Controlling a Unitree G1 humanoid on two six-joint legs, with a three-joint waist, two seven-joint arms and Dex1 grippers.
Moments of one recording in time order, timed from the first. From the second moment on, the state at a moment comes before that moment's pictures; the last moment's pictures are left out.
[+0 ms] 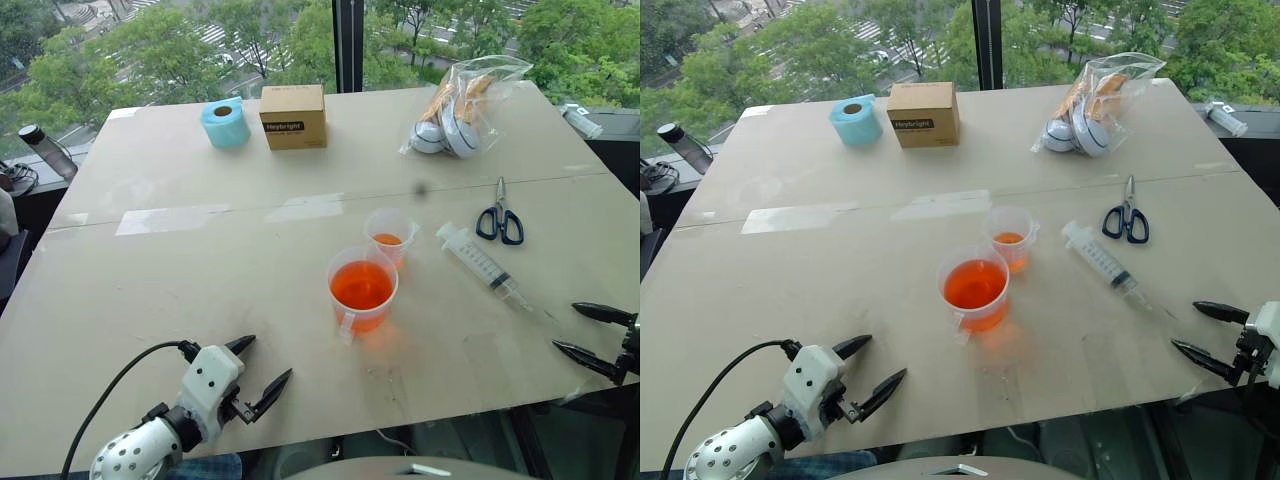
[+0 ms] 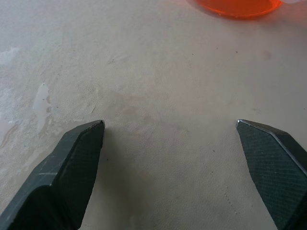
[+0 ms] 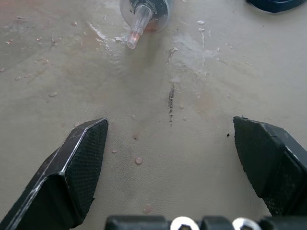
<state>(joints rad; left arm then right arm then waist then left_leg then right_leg) 0.68 0.52 0.15 -0.55 -0.22 0.09 -0.65 0.09 -0.84 -0.36 0.57 0.43 -0.32 1.37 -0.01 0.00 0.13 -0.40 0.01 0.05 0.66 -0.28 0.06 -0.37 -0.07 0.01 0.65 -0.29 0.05</state>
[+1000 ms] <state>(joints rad) 0.59 0.64 0.20 -0.56 -0.37 0.21 -0.77 0.09 -0.86 -0.36 0.32 0.47 -0.15 1.33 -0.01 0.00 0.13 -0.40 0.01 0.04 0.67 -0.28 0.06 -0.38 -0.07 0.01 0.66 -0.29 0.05</state>
